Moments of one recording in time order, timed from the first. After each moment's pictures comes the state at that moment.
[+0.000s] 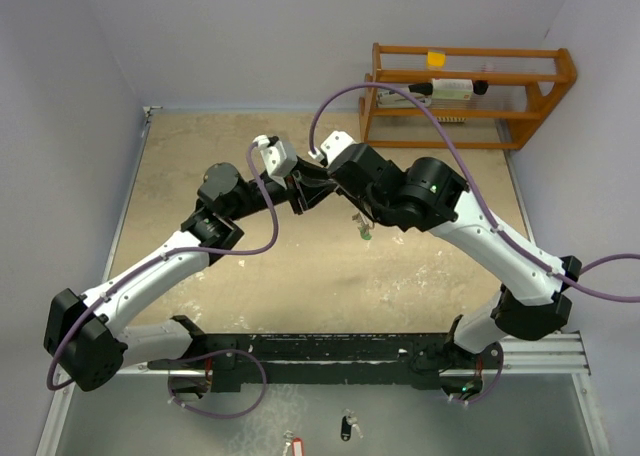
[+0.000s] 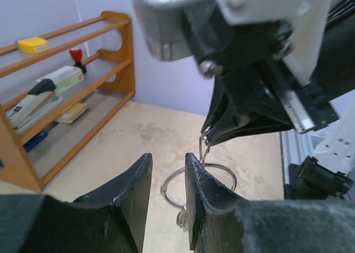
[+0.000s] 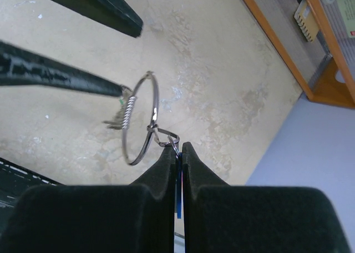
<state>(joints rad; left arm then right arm) -0.66 1.18 0.92 0.46 0.55 -0.14 1.05 1.52 1.95 -1.39 0.62 0.01</state>
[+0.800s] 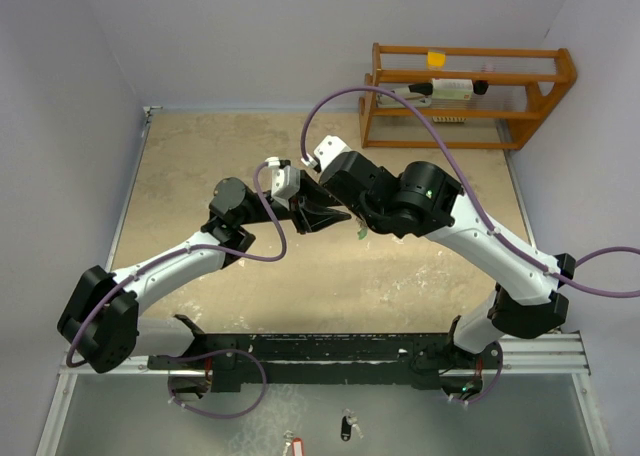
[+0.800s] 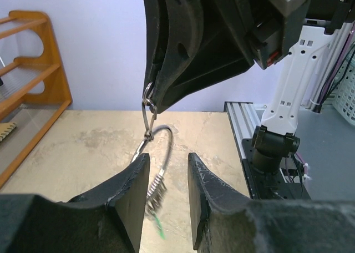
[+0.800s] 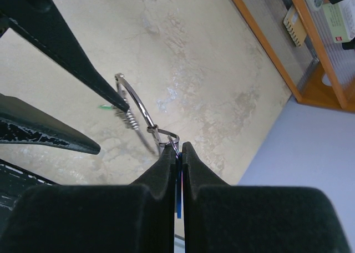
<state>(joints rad) -0.66 1.30 0.78 0.87 0.85 -0.25 1.12 1.55 2.01 -1.44 0.69 0.03</state>
